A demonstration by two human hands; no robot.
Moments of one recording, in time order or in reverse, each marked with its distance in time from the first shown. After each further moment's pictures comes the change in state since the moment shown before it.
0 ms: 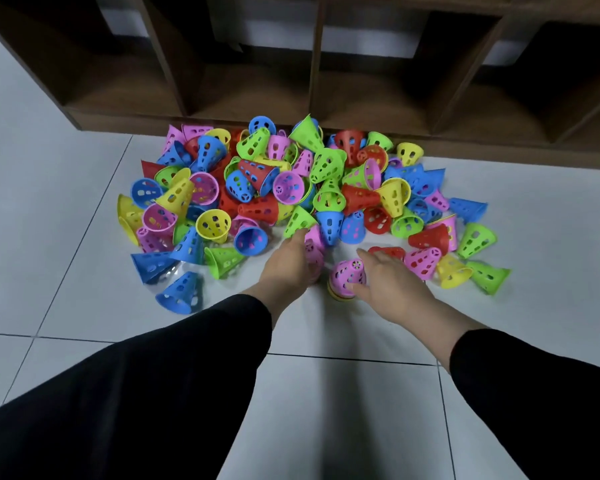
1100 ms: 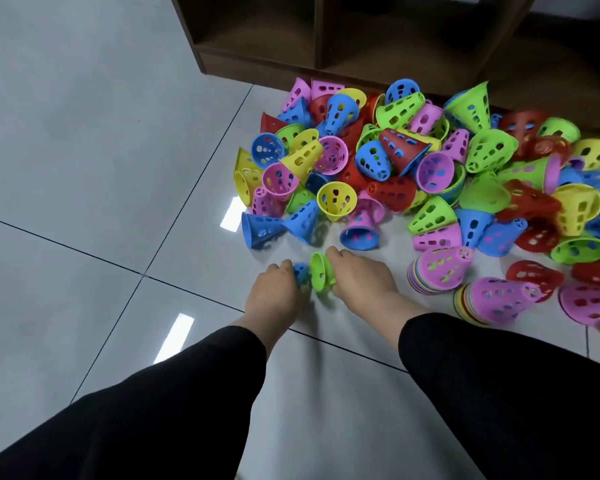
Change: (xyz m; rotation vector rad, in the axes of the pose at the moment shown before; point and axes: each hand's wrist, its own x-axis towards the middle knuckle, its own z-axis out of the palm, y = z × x) left_hand -0.064 -0.207 -0.046 0.189 0.085 -0.391; right_hand 0.089 -0.217 0.113 -0.282 -0.029 -0.415
